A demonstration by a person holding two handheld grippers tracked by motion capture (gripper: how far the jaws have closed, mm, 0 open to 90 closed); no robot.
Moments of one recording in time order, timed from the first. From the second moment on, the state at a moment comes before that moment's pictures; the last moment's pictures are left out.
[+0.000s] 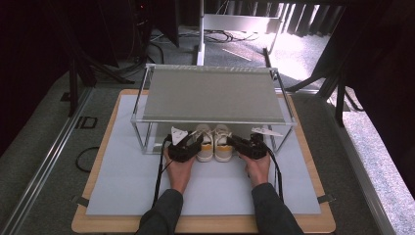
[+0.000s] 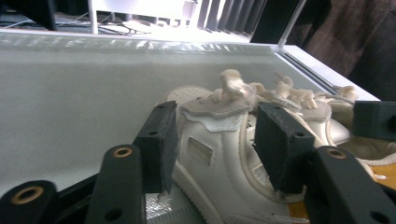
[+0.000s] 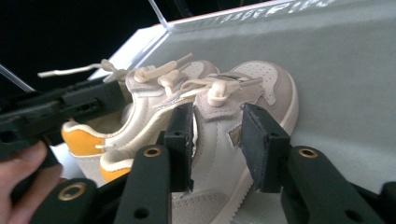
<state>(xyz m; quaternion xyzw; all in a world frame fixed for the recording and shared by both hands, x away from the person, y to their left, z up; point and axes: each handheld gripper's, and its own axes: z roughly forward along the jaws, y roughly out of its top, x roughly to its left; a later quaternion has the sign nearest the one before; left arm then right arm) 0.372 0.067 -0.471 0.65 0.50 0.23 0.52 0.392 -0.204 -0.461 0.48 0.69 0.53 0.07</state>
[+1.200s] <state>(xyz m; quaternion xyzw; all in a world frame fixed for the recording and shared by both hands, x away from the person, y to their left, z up) 0.349 0.064 -0.477 0.75 0.42 0.16 0.48 0.351 -0.192 -0.472 0.42 0.74 0.51 0.12</state>
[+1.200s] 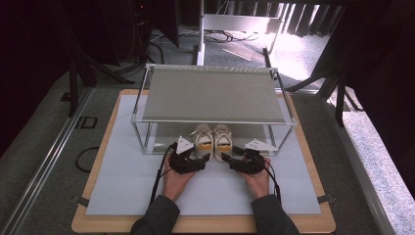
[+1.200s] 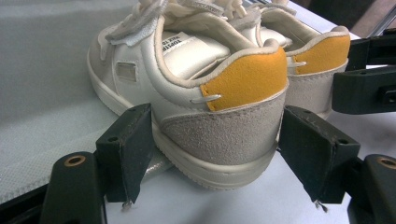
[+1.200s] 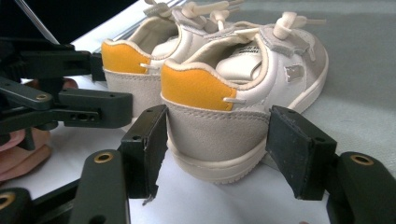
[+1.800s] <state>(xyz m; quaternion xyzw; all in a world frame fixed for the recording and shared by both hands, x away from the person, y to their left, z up) 0.367 0.064 -0.476 0.75 0.43 0.15 0.48 0.365 -0.185 -0.468 0.42 0.74 0.52 0.14</state>
